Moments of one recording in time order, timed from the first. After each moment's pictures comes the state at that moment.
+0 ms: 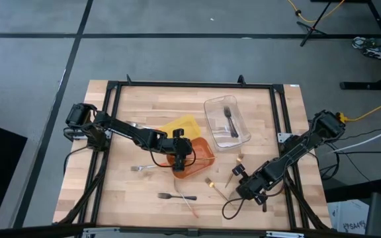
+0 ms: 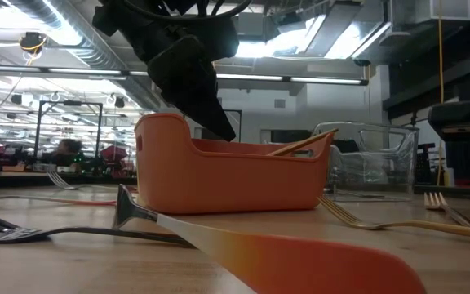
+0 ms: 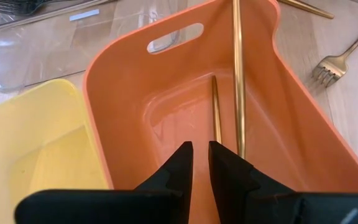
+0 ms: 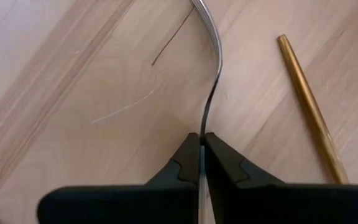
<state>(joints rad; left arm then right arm) -0.15 1.71 1.03 -0.16 -0.22 -0.12 0.70 1.59 0.75 -0.41 0.04 0.02</state>
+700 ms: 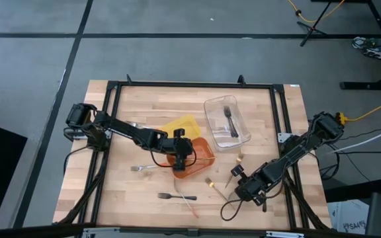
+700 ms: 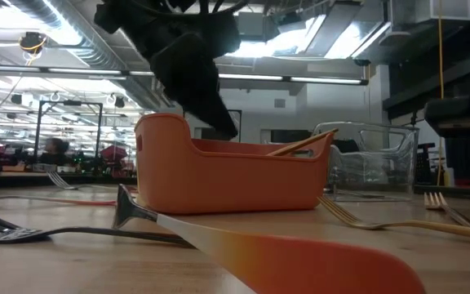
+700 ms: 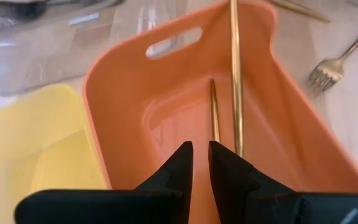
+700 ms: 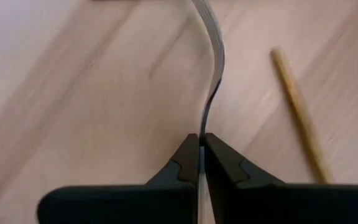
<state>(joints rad) -0.15 1.71 1.04 -0.16 -0.22 -0.12 0.70 1.60 0.80 -0.46 0.04 0.02</state>
